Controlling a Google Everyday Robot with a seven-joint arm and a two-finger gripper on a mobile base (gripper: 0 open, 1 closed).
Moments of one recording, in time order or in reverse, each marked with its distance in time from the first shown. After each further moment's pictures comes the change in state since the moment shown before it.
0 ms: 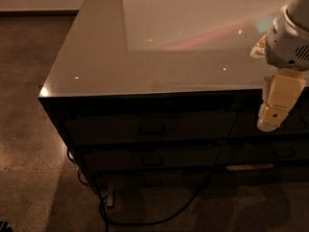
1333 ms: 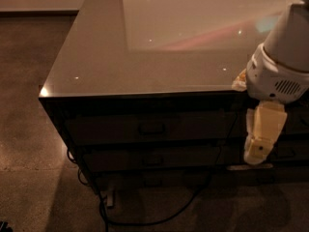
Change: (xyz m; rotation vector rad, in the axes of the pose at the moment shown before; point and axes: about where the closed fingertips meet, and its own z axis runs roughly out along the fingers) arm -0.015 0.050 0.041 -0.159 -0.035 -0.034
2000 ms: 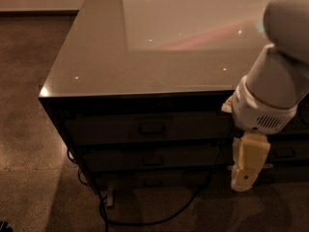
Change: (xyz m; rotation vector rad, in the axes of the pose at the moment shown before) arm -0.003 0.030 0.044 -0.007 0.022 -0.012
